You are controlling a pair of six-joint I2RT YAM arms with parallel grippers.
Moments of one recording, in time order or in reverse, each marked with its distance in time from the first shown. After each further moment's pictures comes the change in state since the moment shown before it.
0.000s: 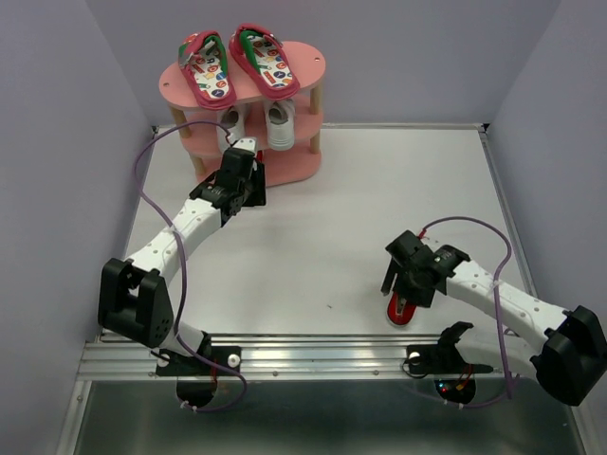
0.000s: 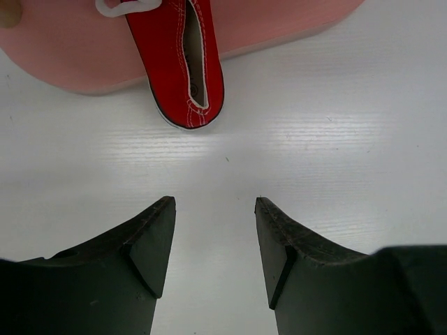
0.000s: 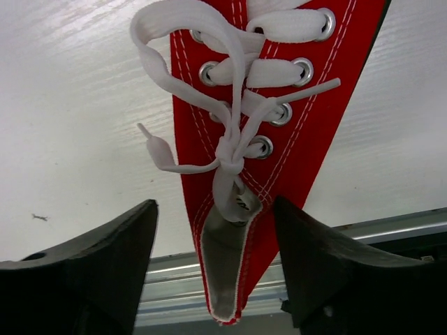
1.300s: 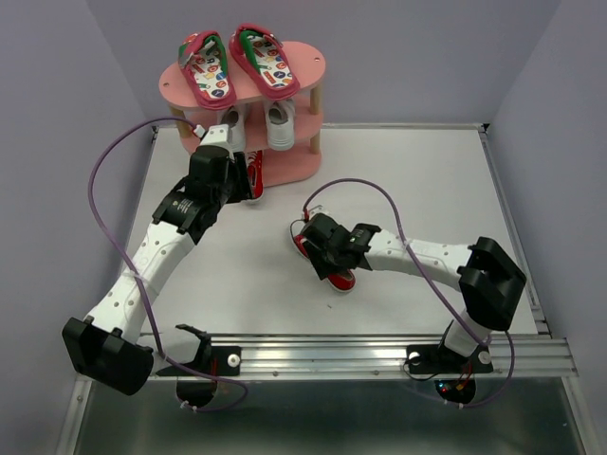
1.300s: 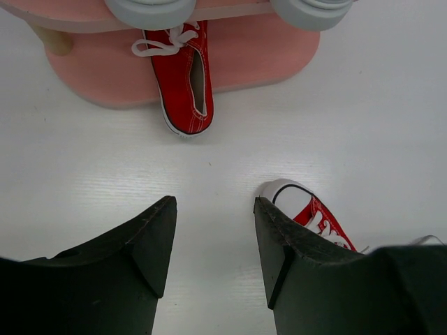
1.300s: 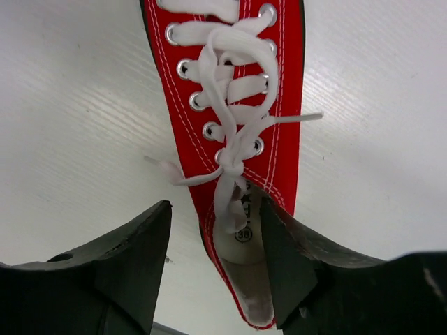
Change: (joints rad) left arm 0.000 -0.273 0.051 -0.135 -0.009 -0.094; right arm 0.325 0.590 0.481 0.321 0.115 -0.645
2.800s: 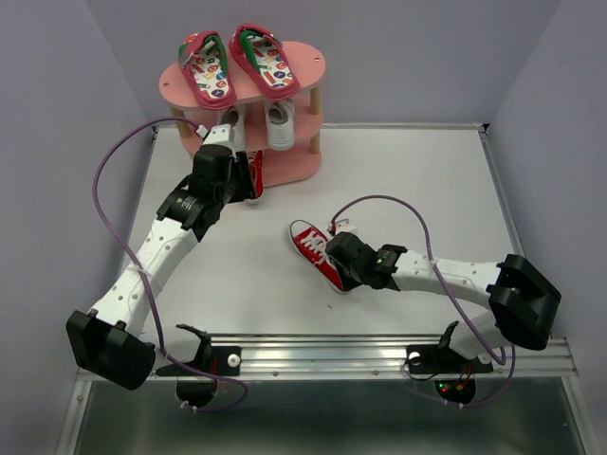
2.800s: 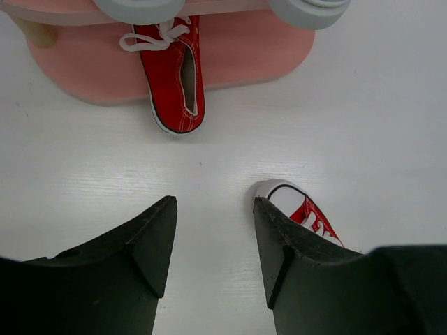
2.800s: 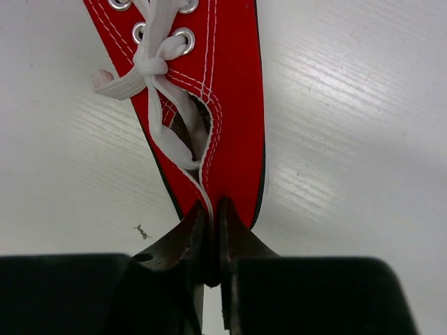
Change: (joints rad) left arm 0.000 0.028 -0.003 0.020 0.018 -0.036; right arm 0.000 -0.208 -0.309 0.160 0.005 0.139
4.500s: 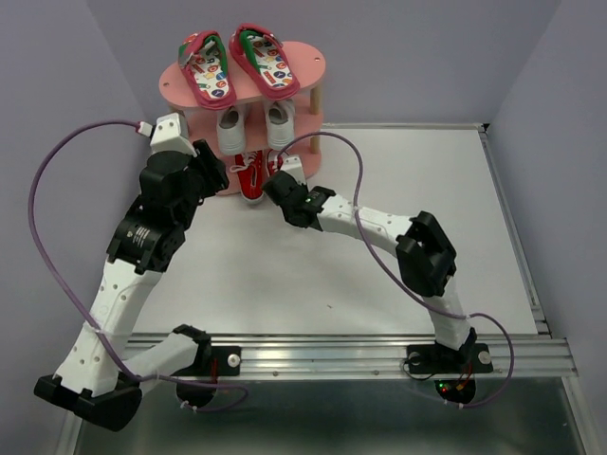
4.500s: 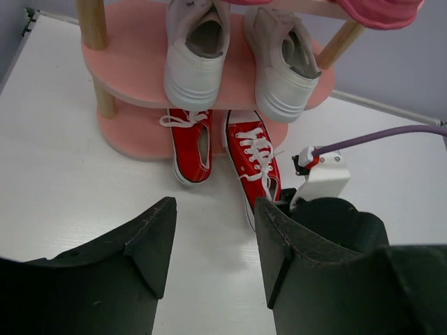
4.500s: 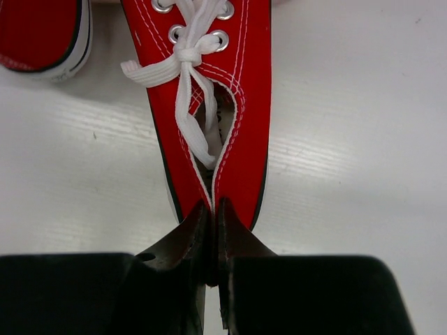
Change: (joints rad) left arm 0.000 -0.222 0.125 -0.084 -0.128 -0.016; right arm -0.059 0.633 0.906 -0.108 0.321 -0.068
